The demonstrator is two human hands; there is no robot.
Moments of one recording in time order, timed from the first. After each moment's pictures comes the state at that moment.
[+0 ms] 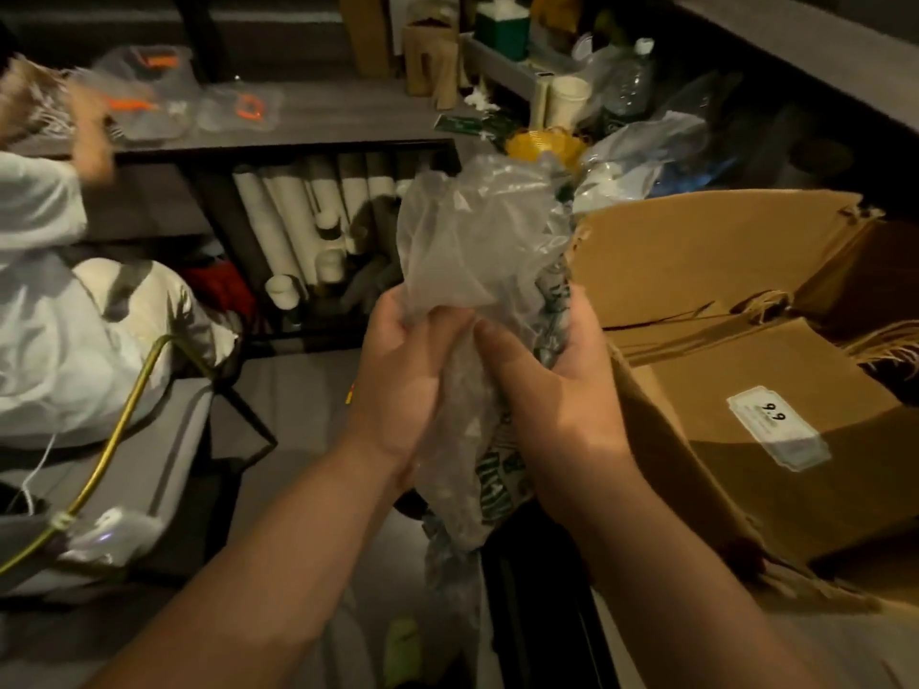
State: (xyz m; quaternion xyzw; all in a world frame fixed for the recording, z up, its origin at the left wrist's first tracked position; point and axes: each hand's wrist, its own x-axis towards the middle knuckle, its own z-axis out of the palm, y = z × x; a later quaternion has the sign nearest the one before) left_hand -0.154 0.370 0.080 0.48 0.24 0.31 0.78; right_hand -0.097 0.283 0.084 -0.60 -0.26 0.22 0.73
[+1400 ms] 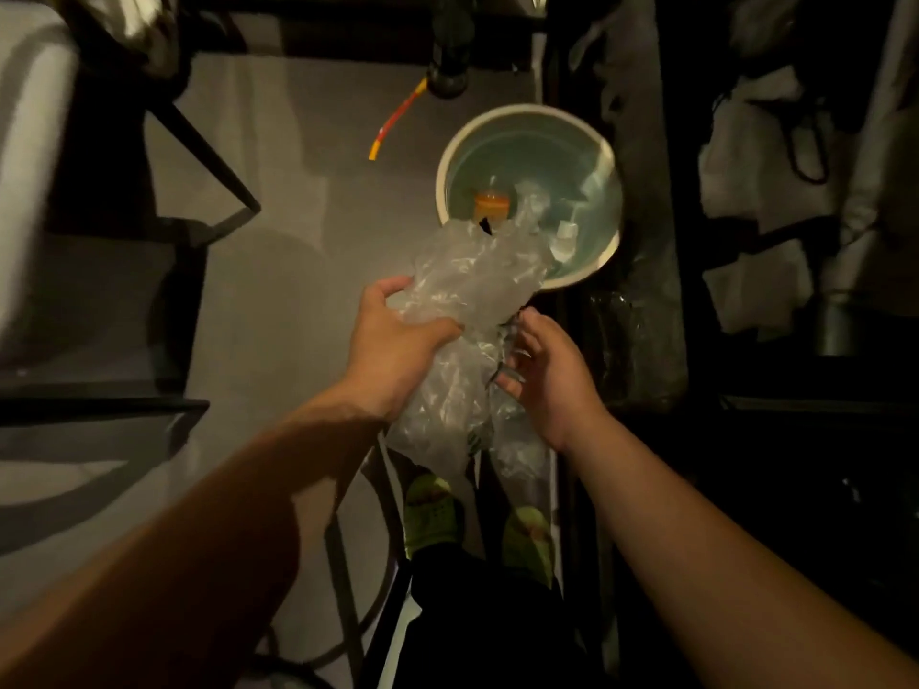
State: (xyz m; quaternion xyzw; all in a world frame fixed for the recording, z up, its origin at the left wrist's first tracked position) left_hand -0.198 0.542 -0.471 0.48 0.57 0.11 0.66; right_hand -0.094 0.433 -0.504 -0.61 0.09 0.52 0.59
